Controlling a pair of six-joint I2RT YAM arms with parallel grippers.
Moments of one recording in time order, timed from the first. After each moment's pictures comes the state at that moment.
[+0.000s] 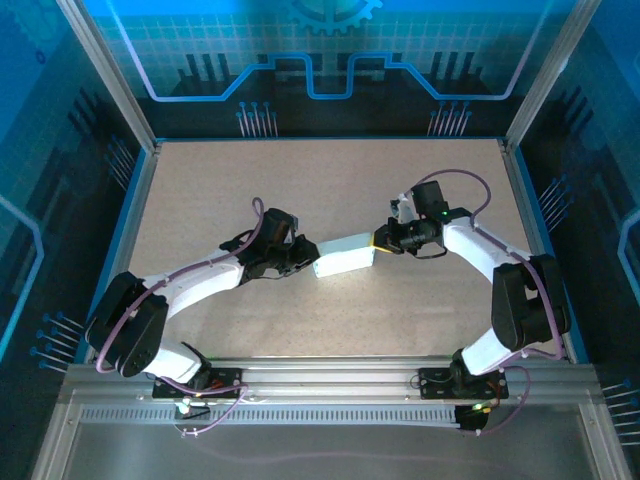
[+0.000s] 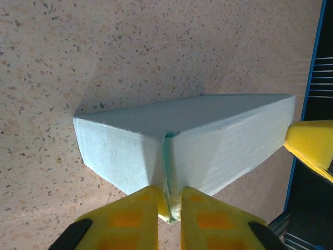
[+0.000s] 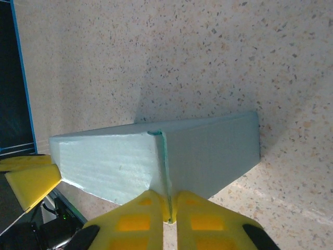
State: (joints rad) left arm -0.57 1.46 0.82 -0.16 0.27 -1.03; right arm 0.24 1.57 1.00 -0.51 -0.62 0.49
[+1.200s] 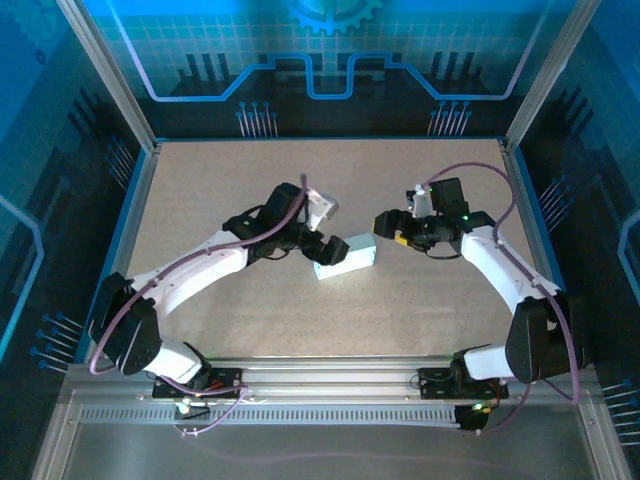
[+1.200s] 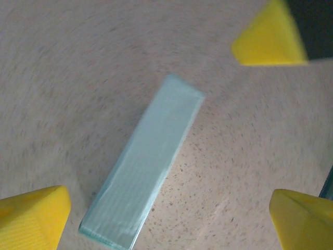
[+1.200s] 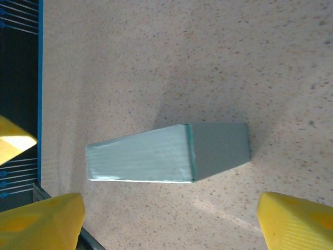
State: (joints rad) left arm -0.65 1.50 1.17 -0.45 0.29 -0.04; right arm 0.19 1.37 0.98 -0.56 -0.57 0.47
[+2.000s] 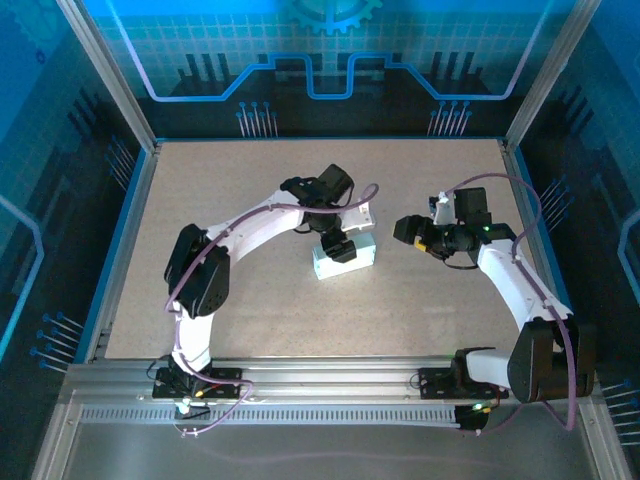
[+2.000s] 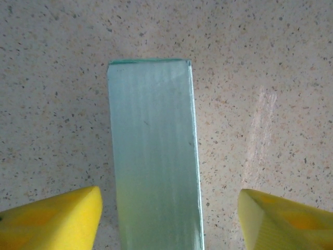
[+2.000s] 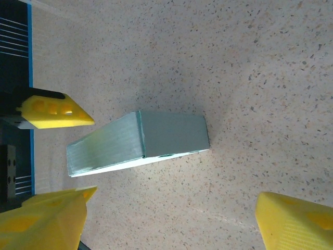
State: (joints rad) left arm -0.66 1.99 1.70 -0.91 0.31 0.55; right arm 0.06 1.26 0.90 -0.61 -0.58 0.42
